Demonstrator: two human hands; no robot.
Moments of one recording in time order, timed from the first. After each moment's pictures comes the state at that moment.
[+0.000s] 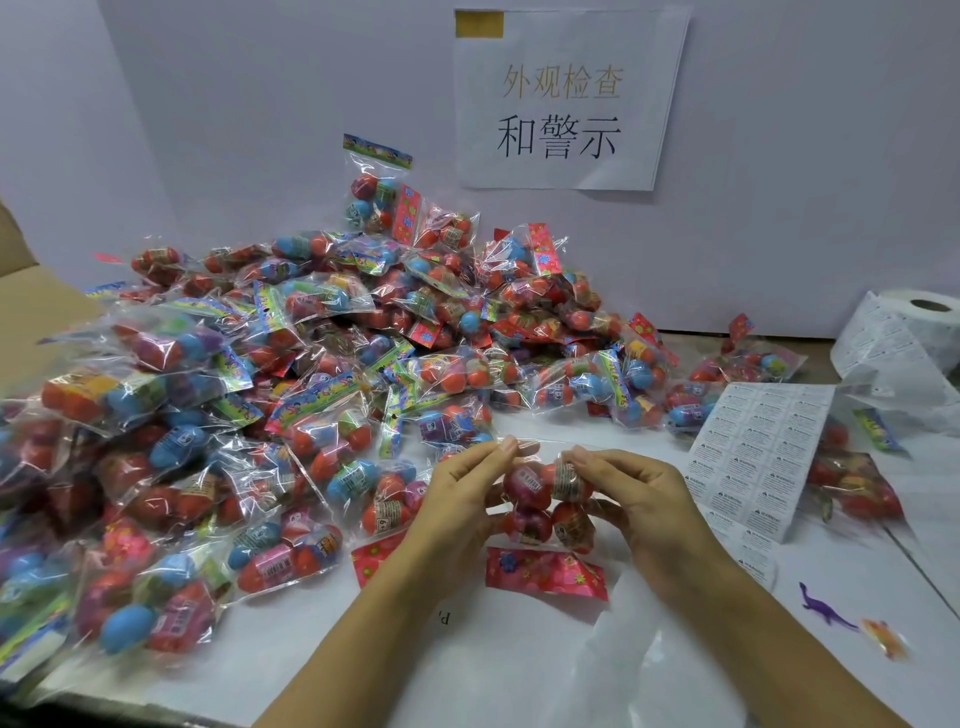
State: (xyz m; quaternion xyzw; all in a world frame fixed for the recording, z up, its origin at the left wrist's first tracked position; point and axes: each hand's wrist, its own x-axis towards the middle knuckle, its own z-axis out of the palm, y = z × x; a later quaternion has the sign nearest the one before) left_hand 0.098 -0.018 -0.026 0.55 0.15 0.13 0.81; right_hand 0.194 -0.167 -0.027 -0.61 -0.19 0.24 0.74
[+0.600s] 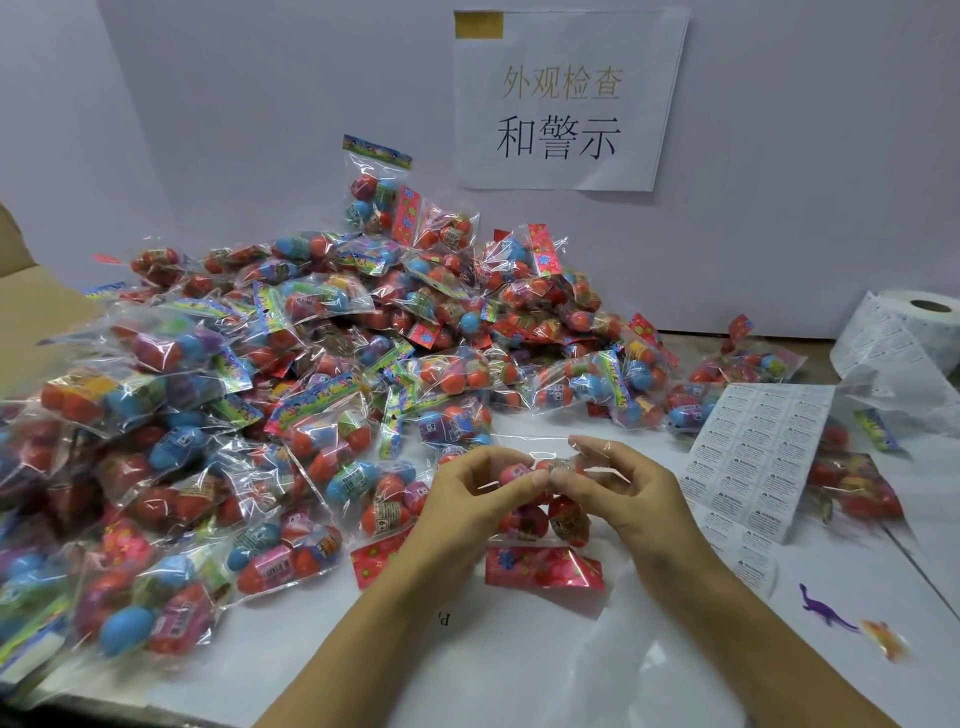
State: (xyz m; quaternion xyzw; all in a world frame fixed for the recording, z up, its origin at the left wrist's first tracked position) left_hand 0.099 -0.012 -0.039 0.64 0.12 0.14 0.75; right_hand 0.191 -0.170 -0.029 -0.67 -0.22 0.19 0.68
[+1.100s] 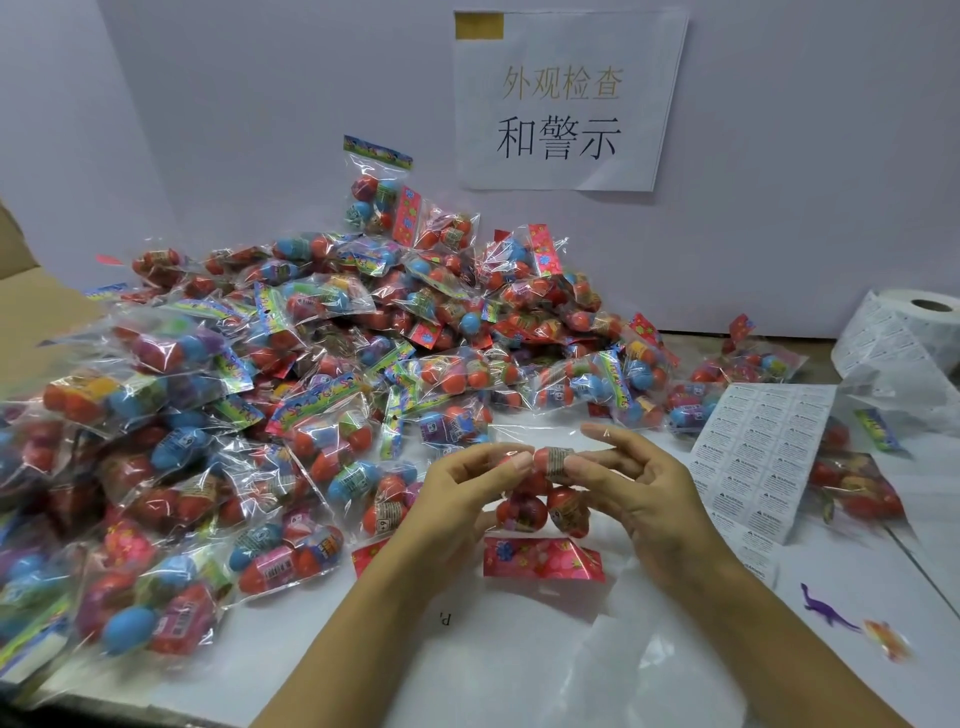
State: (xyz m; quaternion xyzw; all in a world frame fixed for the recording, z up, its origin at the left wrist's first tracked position) left_hand 0.099 -0.004 -0.036 0.59 0.10 0.13 0.79; right_hand 0.201 -0.166 -0.031 -0.60 -0.20 0.19 0.75
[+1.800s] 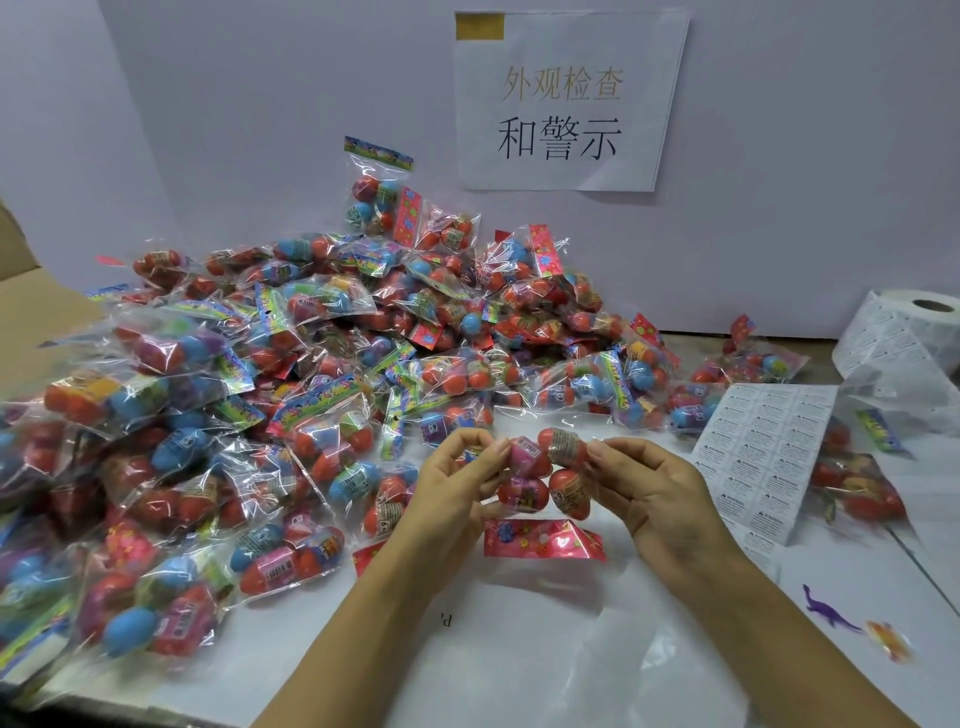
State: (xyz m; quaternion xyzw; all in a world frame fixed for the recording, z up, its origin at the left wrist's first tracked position) left_hand 0.102 0.001 -0.038 0.51 0.11 0.16 0.84; right_hand 0.207 -0.169 -0.031 -0.53 -0.14 0.23 0.81
